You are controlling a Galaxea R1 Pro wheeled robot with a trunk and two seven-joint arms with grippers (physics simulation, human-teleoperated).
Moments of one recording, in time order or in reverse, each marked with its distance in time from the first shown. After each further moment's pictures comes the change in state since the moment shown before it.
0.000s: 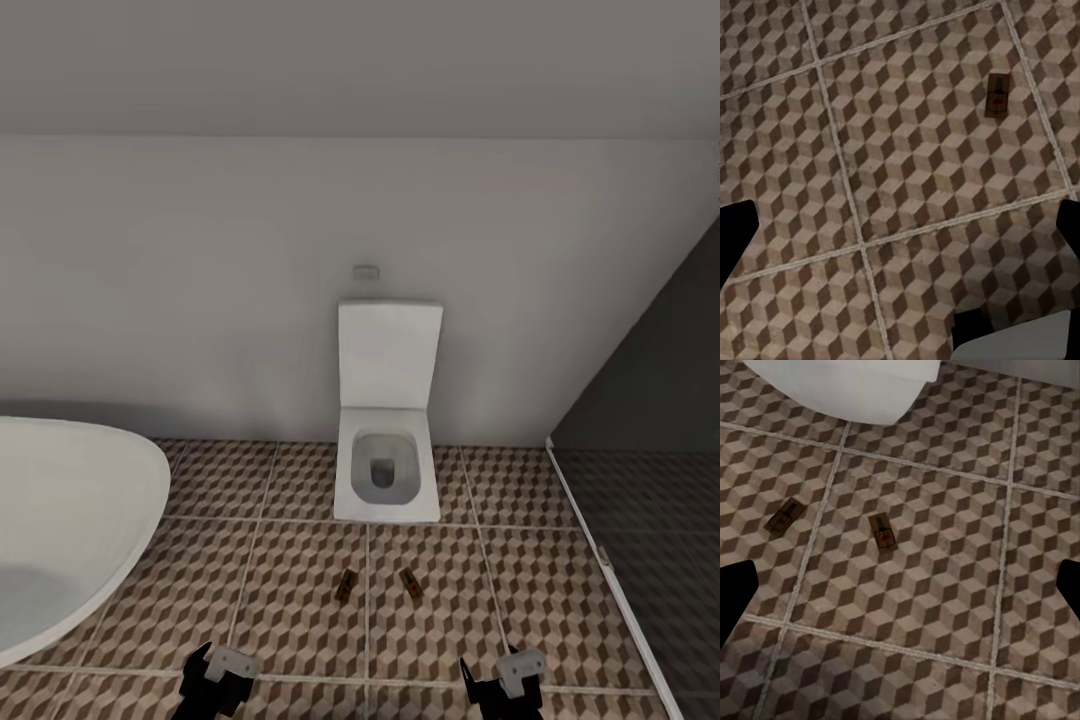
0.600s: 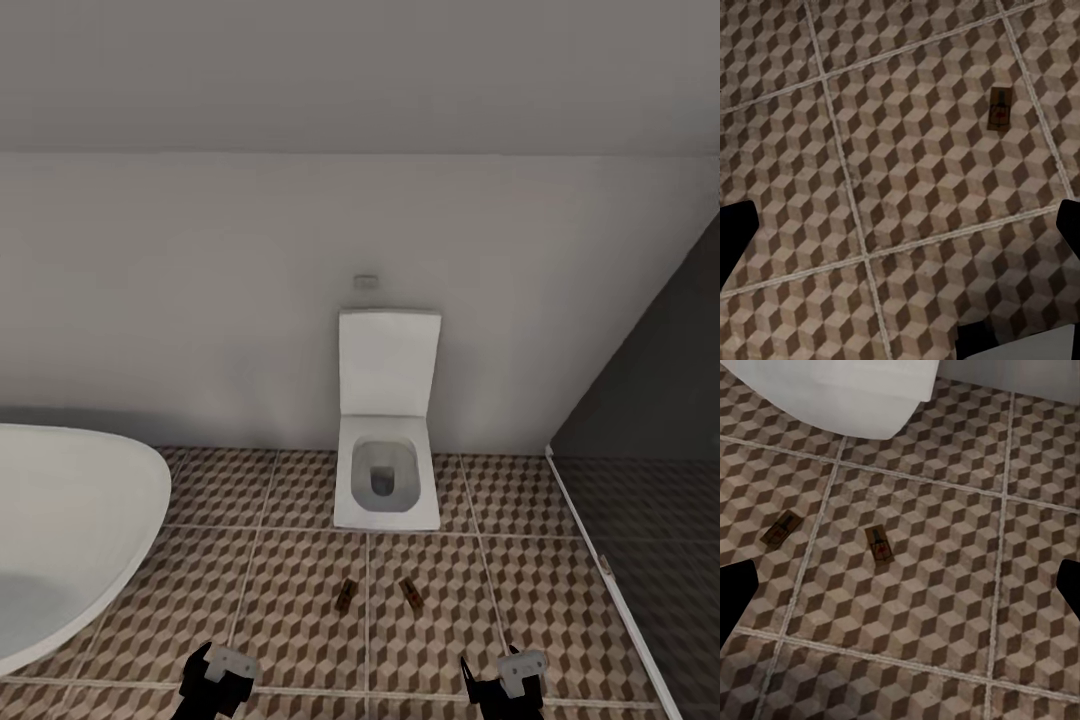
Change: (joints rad) left arm 0.000 -0.001 0.000 0.000 0.000 0.000 0.000; right arm 0.000 0.000 0.000 0.000 0.000 0.000 -0.005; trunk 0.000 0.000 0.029
